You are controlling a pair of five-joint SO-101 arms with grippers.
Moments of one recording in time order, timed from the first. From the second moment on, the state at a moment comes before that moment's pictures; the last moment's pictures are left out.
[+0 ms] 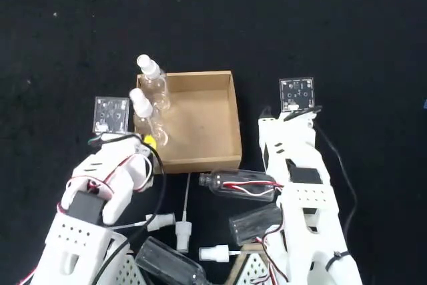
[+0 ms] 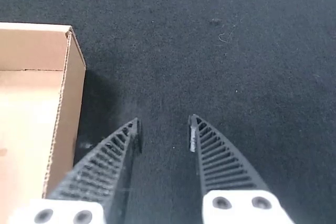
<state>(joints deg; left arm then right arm) 11.8 -76.4 74.0 49.9 10.9 3.0 -46.5 79.3 11.8 6.3</state>
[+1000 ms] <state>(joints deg) 12.1 -57.7 71.9 32.8 14.8 3.0 -46.5 79.3 11.8 6.3</state>
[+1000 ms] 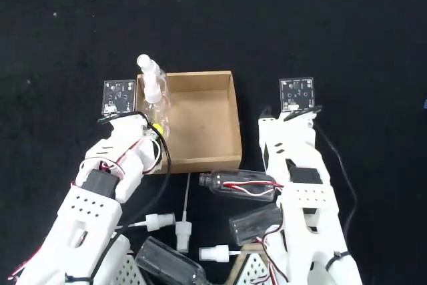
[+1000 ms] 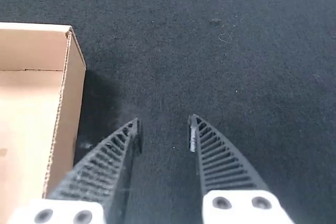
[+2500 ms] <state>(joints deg) 14.2 -55.3 65.9 45.8 4.6 3.0 -46.5 79.3 11.8 6.3</state>
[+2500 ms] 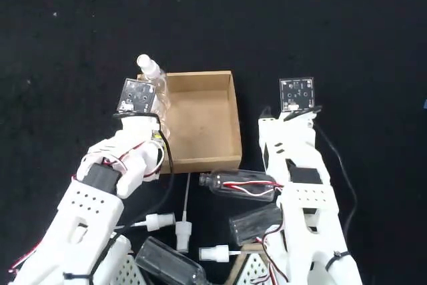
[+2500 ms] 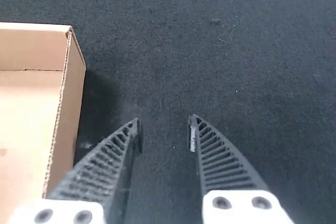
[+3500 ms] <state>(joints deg) 14.2 -33.4 60.9 36.3 6.2 3.0 -46.5 79.3 11.8 6.3</state>
